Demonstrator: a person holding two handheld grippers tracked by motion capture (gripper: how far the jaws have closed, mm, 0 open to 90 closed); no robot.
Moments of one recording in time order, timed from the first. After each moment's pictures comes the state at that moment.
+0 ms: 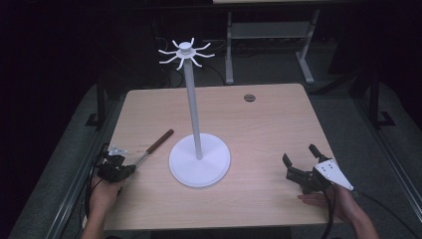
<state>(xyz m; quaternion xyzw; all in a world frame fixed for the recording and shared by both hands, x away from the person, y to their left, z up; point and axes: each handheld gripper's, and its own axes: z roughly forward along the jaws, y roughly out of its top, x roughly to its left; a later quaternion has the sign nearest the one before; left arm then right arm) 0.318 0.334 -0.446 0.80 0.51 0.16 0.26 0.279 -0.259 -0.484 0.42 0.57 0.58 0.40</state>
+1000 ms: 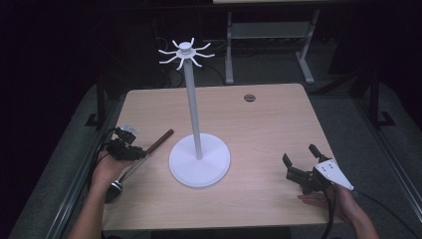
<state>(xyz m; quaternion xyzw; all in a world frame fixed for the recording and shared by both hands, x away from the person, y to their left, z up) 0.375 0.302 -0.397 0.85 0.45 0.12 0.23 0.279 -0.259 -0.484 0.43 0.57 0.58 0.40</state>
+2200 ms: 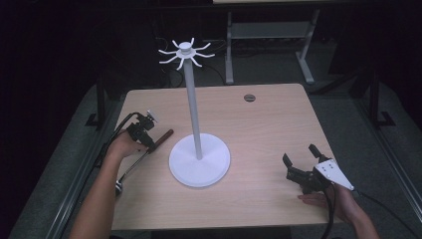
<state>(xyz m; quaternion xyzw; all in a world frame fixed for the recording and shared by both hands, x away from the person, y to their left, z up) 0.452 0.273 -0.420 0.90 0.41 0.03 0.10 0.279 -0.259 -0.484 0.43 0.57 0.58 0.39</state>
